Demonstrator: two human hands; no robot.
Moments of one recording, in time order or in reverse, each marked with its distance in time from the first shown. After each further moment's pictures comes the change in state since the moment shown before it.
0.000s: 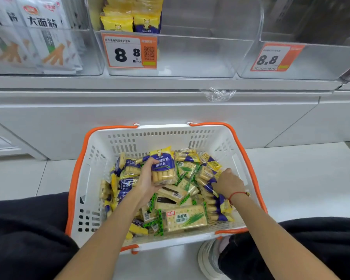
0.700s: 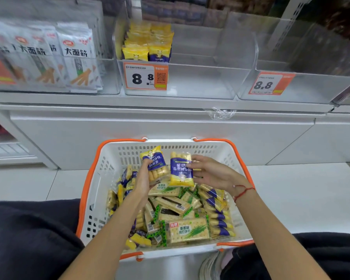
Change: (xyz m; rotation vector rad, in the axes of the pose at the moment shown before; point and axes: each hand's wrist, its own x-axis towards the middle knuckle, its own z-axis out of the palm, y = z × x) left_hand -0.018 0.030 -0.002 0.045 0.144 0.226; right_hand -0.046 -0.060 -0.089 1.243 -0.740 -0.412
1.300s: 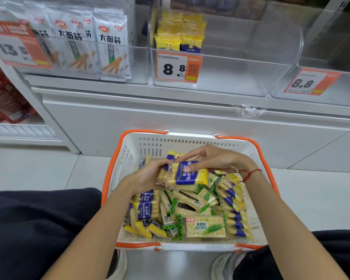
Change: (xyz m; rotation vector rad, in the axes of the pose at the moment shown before) left_hand -0.001 0.032 -0.052 0.263 -0.472 -0.234; right_hand 0.022 -0.038 0.043 -0.722 -0.244 -0.002
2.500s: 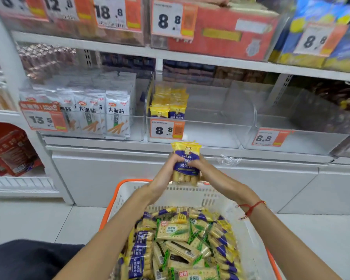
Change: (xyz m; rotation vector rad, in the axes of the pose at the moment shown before) left_hand -0.034 0.112 0.079 0.031 0.170 0.505; right_hand -0.059 -0.078 0.003 0.156 0.439 -0.349
